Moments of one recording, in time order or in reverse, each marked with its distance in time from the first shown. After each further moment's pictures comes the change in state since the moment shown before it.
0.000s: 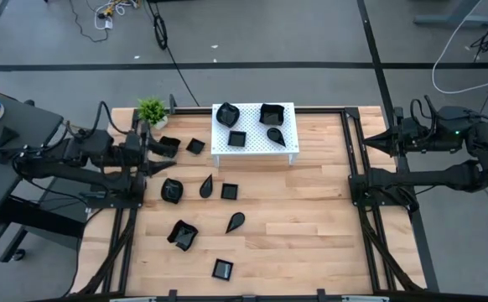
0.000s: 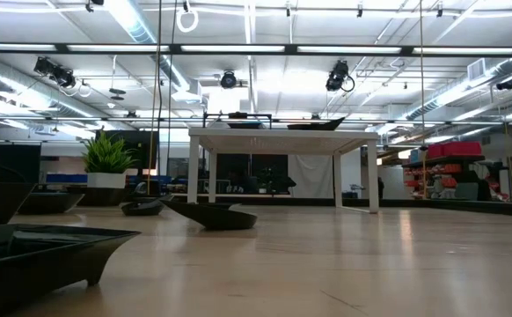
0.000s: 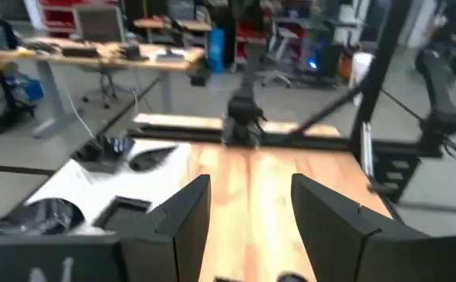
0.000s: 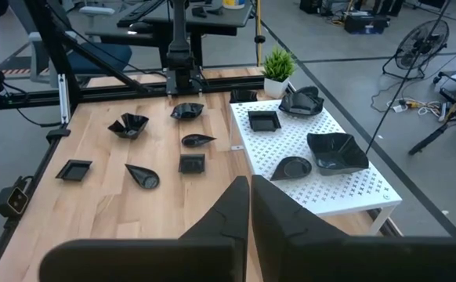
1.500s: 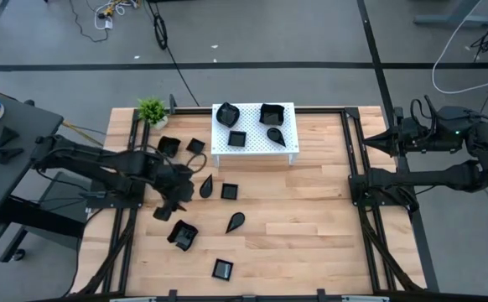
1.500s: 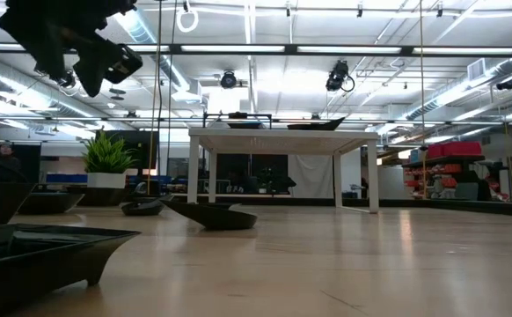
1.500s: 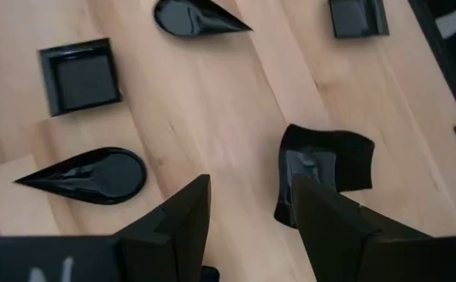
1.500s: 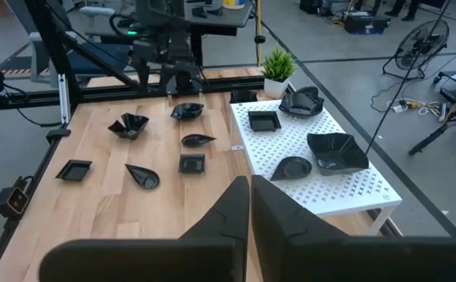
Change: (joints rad) left arm -0.072 0.559 0.000 -0.372 0.362 0.231; right arm 0.000 0.000 0.000 0.000 0.000 0.000
